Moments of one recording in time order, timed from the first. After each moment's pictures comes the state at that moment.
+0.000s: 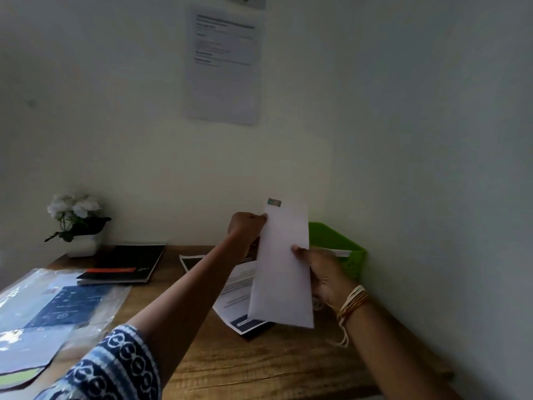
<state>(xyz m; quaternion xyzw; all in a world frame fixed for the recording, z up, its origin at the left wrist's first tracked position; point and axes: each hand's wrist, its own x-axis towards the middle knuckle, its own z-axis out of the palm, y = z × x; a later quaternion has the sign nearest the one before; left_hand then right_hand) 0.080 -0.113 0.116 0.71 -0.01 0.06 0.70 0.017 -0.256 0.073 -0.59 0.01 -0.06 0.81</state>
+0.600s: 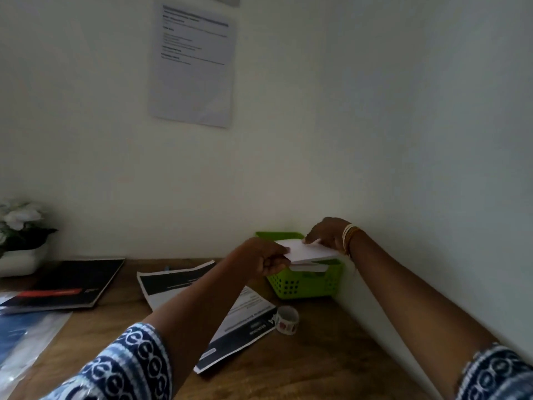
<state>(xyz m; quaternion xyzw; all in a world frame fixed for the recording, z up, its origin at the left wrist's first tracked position) 0.104 -0.195 0.113 0.71 -0.04 -0.21 0.67 0.104 -0.361 0.164 -0.91 0.11 -0.04 0.40</state>
